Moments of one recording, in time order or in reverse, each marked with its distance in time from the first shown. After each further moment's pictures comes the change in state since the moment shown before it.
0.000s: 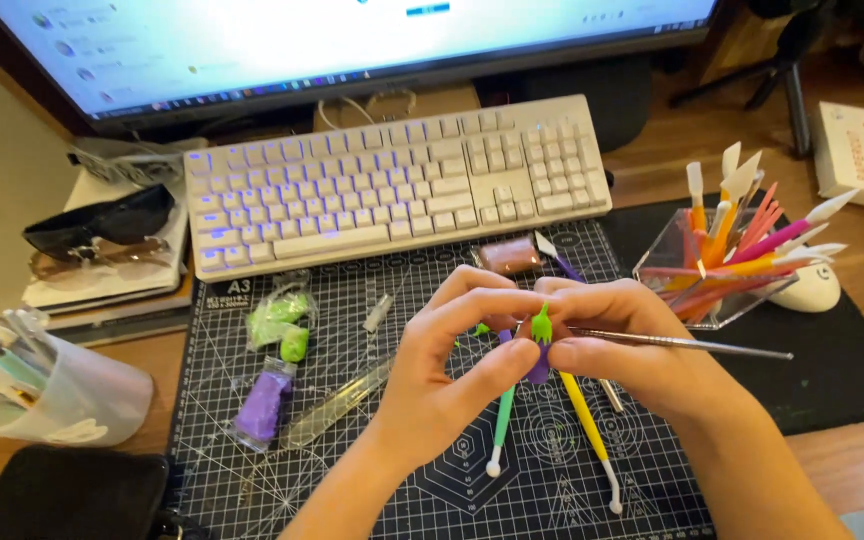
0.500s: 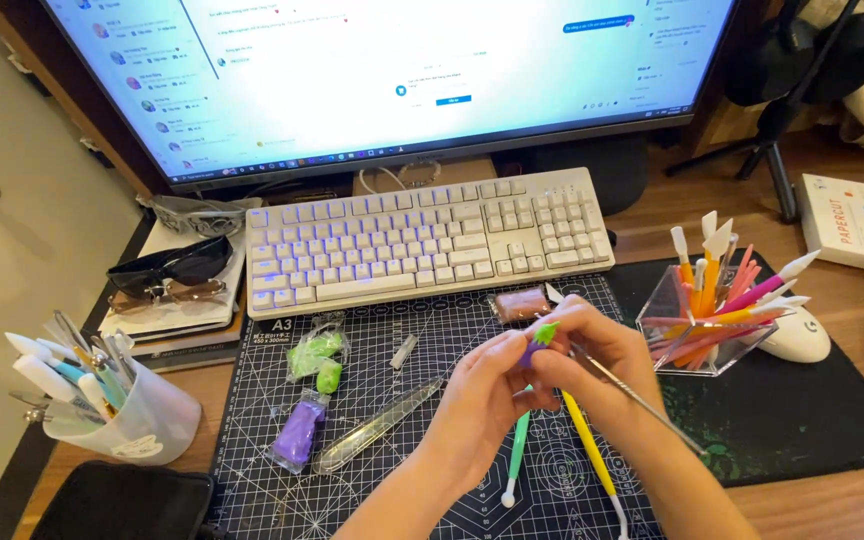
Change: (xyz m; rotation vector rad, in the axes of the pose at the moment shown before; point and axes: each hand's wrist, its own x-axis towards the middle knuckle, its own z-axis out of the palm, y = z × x) left_hand -0.002 -0.010 0.027 -0.810 0.170 -0.551; right_hand 0.000 0.013 0.028 -0.197 0.374 -0.277
